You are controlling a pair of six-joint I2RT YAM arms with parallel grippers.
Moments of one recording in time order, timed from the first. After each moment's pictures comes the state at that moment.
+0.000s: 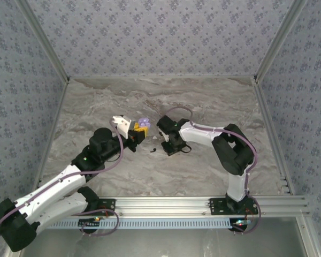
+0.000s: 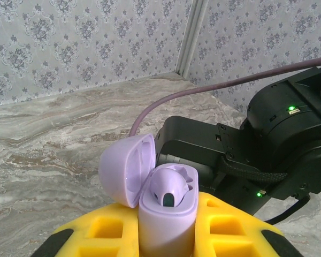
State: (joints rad) left arm -0.75 0.84 0.59 0.09 0.08 -0.22; right arm 0.77 1.88 1.22 -0.73 -0.04 0.26
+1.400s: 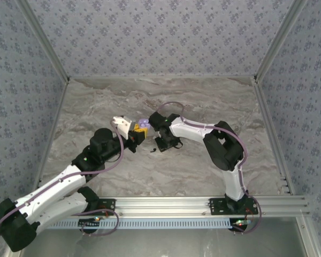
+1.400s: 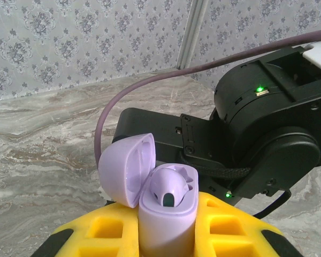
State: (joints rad) left arm -0.75 0.84 0.58 0.08 0.08 -0.22; right arm 0.81 2.02 1.44 -0.86 0.05 0.33
